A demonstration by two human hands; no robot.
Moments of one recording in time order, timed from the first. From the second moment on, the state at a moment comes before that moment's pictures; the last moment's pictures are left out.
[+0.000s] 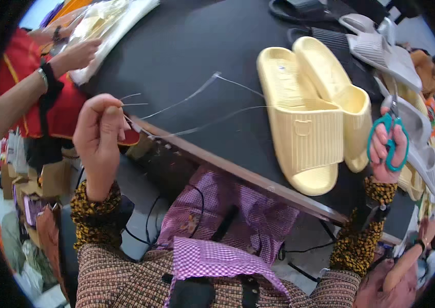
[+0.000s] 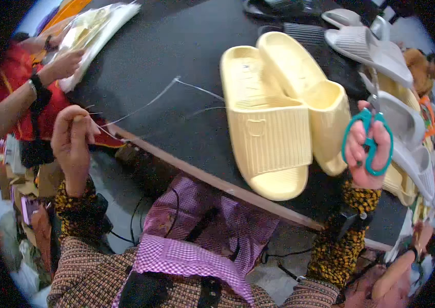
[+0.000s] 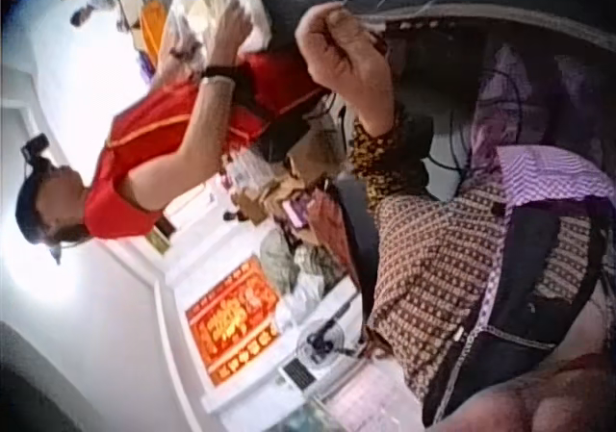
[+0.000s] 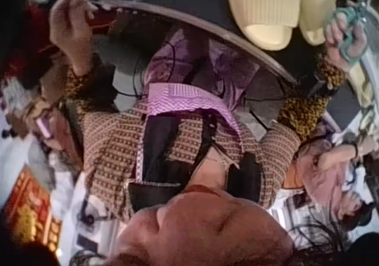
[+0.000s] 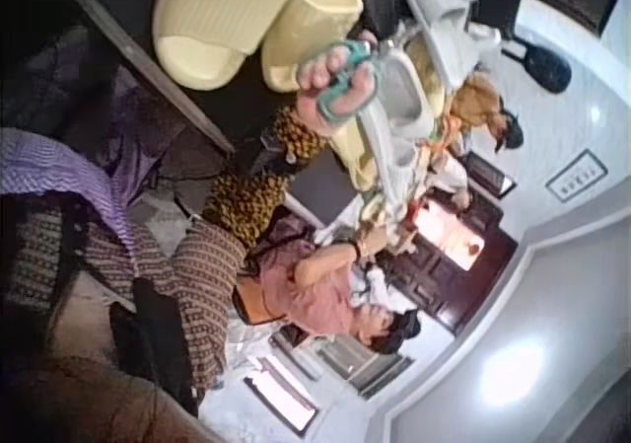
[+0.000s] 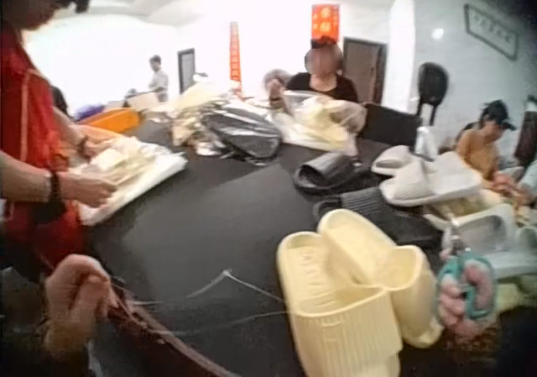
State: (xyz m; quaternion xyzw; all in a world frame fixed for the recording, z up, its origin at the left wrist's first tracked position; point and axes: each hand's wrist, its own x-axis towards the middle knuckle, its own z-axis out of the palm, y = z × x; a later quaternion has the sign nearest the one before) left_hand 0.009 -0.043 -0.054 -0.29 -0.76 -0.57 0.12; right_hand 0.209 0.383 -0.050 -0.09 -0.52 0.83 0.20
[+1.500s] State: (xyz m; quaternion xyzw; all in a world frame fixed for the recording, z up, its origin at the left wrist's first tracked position) left_hand 0.012 0.215 -0.024 -0.57 -0.59 -0.35 -0.45; right_hand 0.208 0.383 -0.045 -0.11 -0.49 0.83 0.23
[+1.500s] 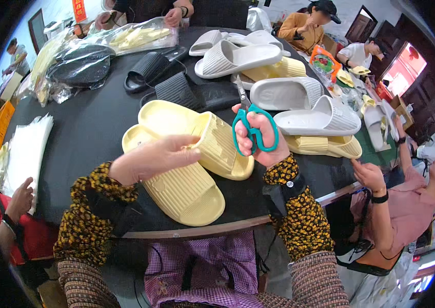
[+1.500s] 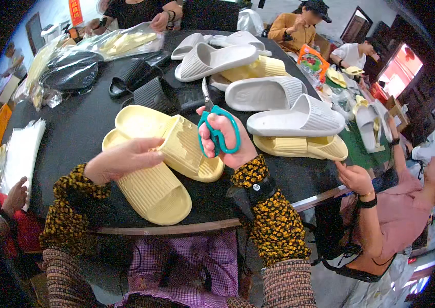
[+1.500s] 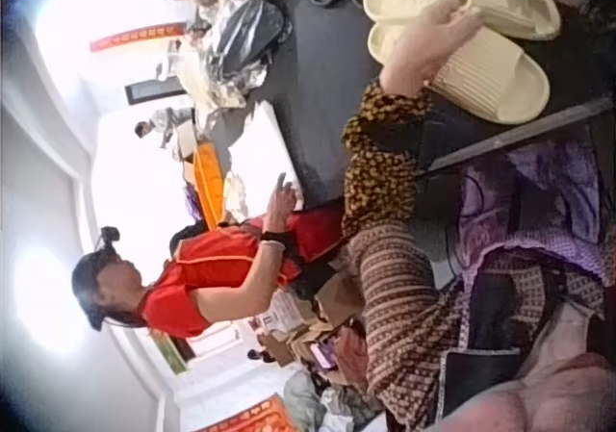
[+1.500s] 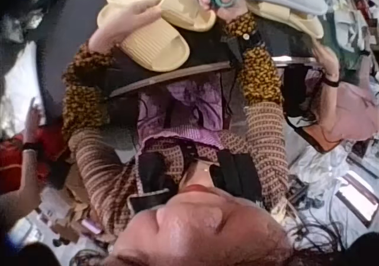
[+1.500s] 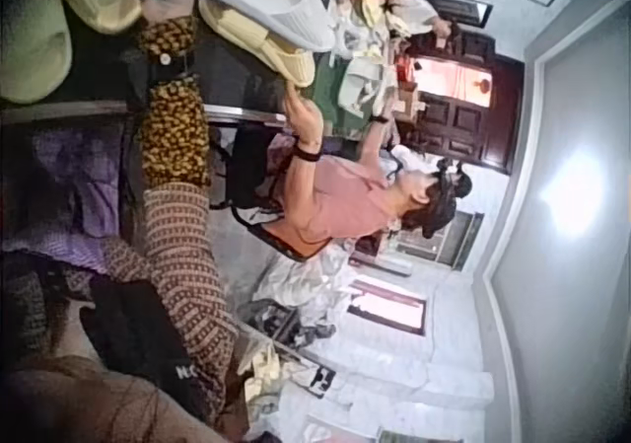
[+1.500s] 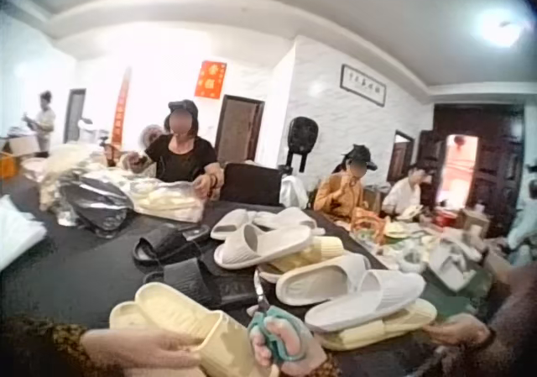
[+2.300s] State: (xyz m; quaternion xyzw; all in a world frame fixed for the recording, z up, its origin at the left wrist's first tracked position) left_hand 0.012 0.204 -0.011 -0.38 -0.51 -0.73 -0.25; right_hand 0.207 0.348 -0.036 -0.12 -0.82 0.53 0.20
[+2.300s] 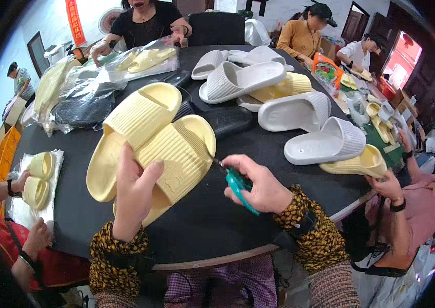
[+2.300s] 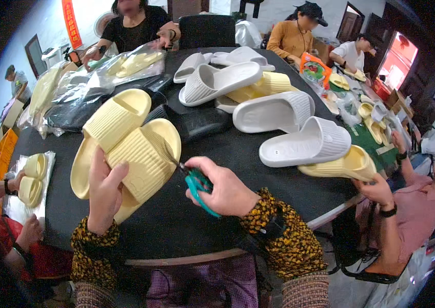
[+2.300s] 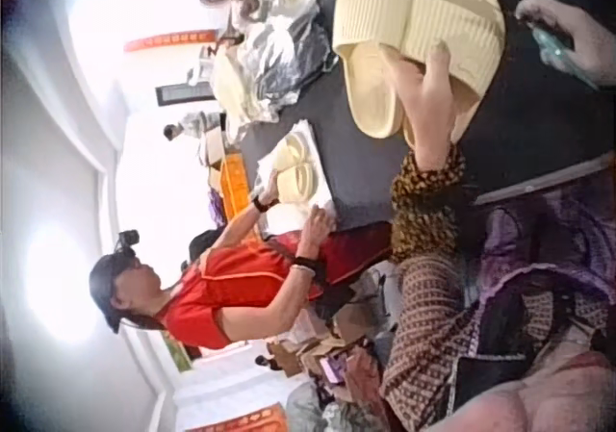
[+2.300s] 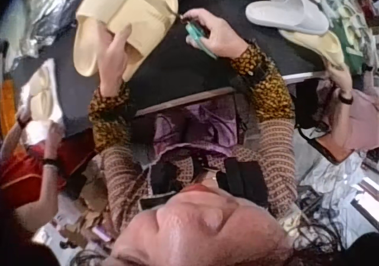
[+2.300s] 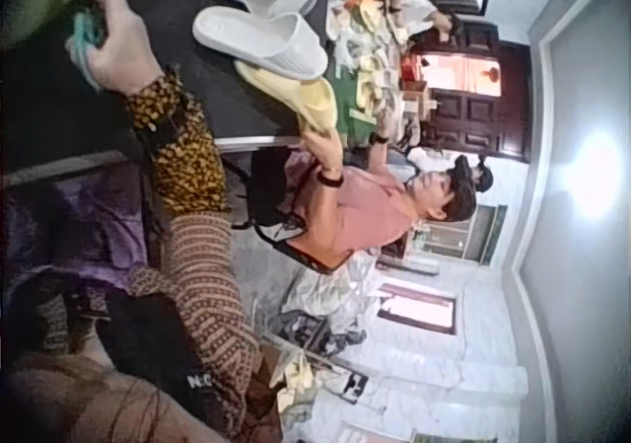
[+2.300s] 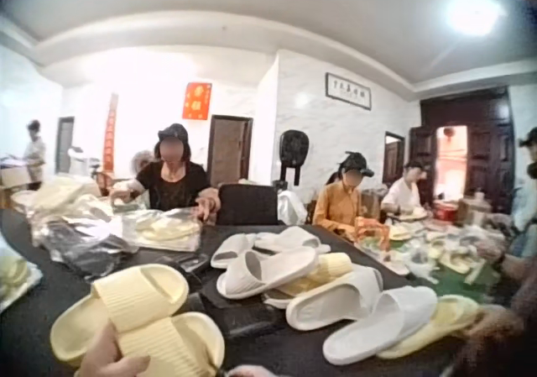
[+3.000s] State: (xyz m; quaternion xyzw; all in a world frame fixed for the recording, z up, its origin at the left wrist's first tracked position) left_hand 0.017 0.187 -0.027 -0.44 -0.51 -0.72 -0.14; right_hand 0.205 0.338 -0.037 -0.11 -0.88 0.41 0.21
